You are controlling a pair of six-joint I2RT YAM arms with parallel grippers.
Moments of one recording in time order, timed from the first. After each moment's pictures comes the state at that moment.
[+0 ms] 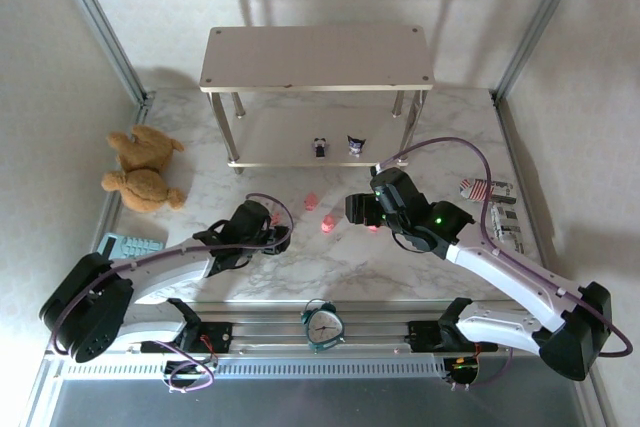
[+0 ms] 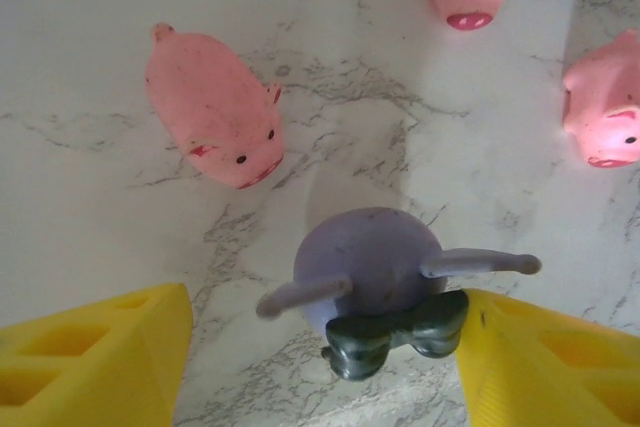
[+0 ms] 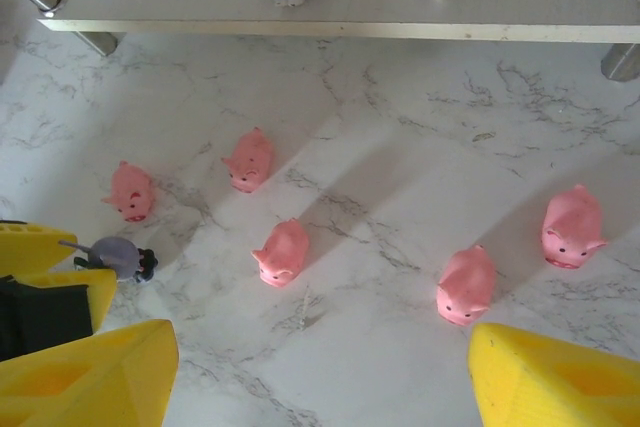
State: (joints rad) left arm -0.65 1.26 0.48 -0.09 -0.09 -0.48; right arm 0.83 1.09 0.95 -0.63 0.21 0.56
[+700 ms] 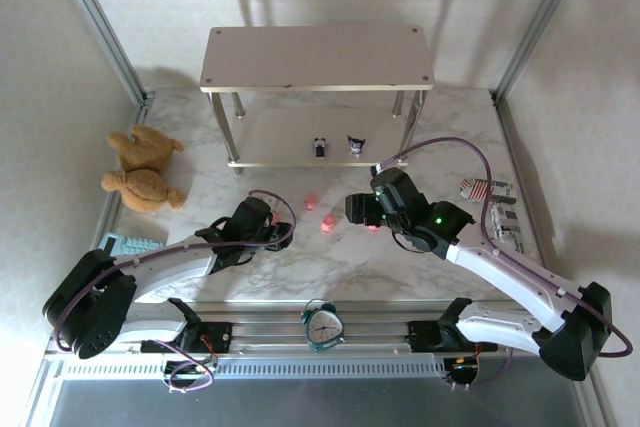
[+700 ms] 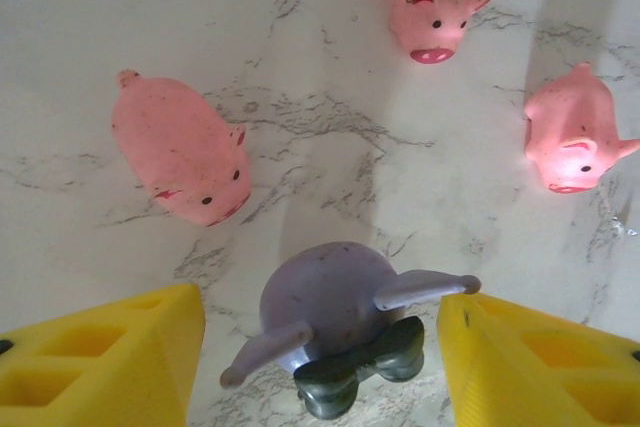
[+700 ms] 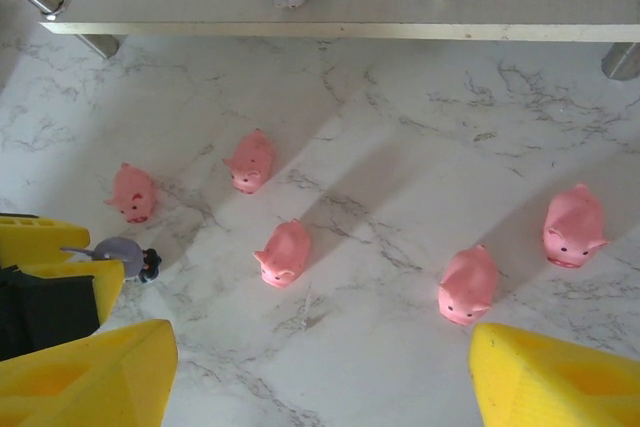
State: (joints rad) left arm -0.65 1.27 0.51 -0.06 -0.06 -0.47; right arm 0.83 1.10 0.95 -0.63 0.21 0.56
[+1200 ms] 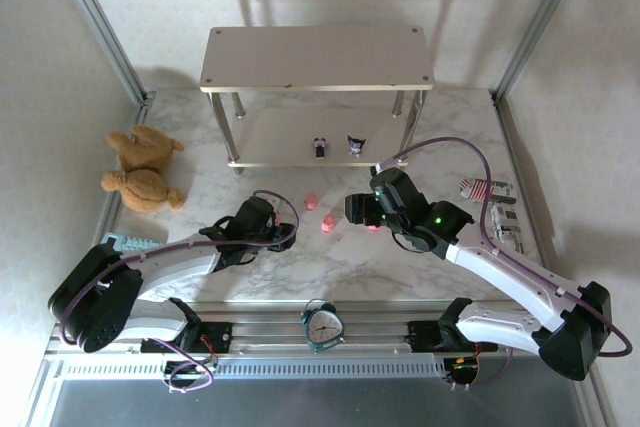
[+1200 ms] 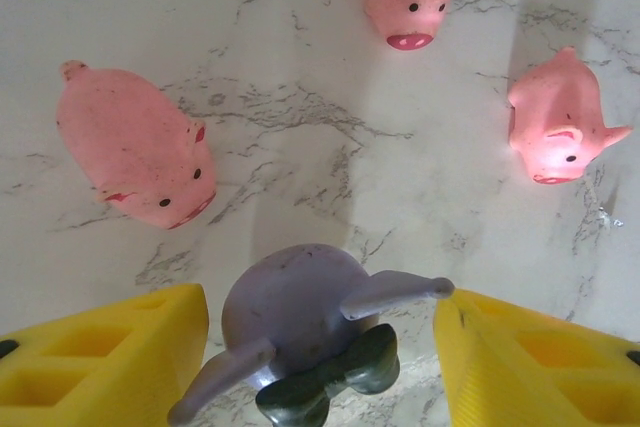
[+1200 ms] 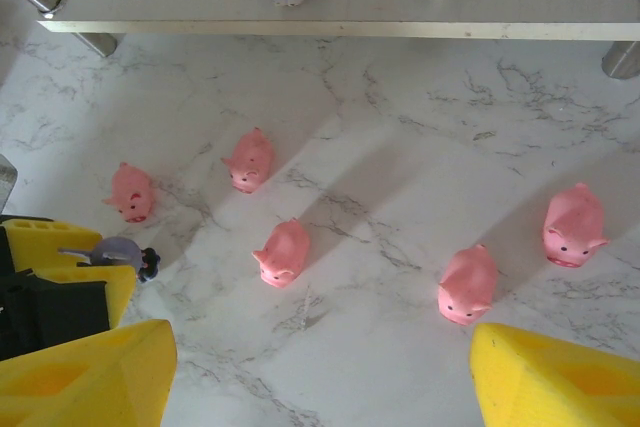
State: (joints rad) left arm -0.65 1.32 0.52 -0.04 -0.03 -0.47; right arm 0.83 1.10 0.95 -0.63 0.21 0.56
